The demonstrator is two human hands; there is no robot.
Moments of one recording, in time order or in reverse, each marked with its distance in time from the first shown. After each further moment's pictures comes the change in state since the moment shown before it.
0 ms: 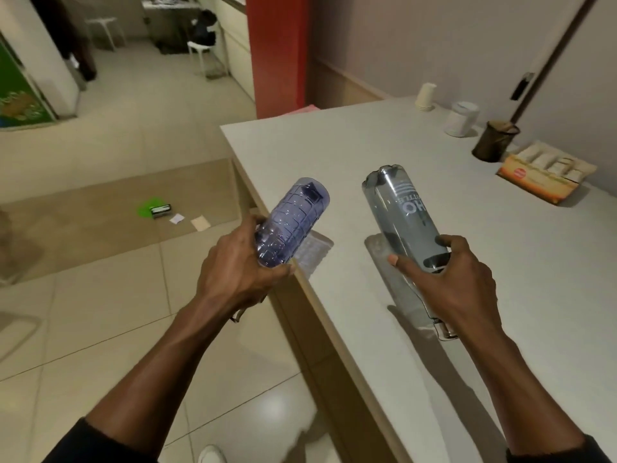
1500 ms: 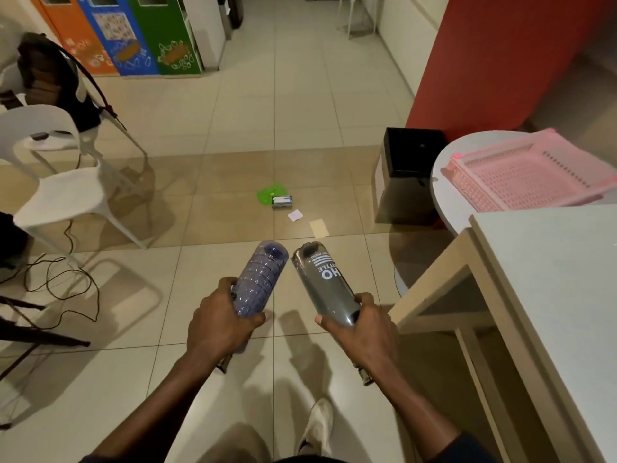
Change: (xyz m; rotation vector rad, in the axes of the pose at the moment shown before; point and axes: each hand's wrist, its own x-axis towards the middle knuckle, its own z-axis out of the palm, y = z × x) left_hand 0.299 -0.498 -0.152 0.051 0.042 -0.740; right_hand 0.171 -0.368 0.599 -0.093 -0.650 -0.137
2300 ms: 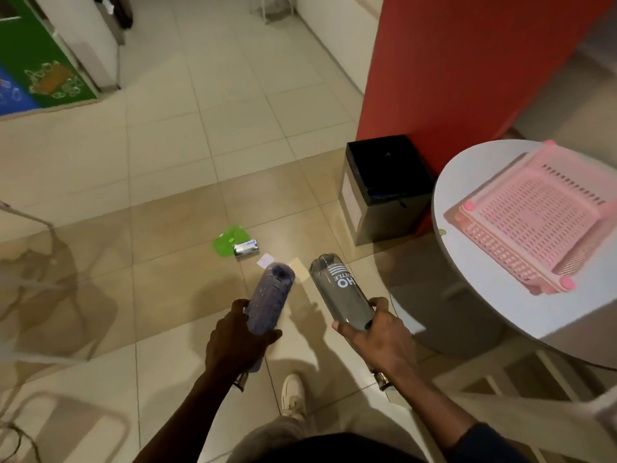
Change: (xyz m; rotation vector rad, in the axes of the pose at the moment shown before) left_hand 0.405 0.112 0.032 0.123 -0.253 0.125; right_hand 0.342 -0.100 -0.001 0.019 0.049 0.309
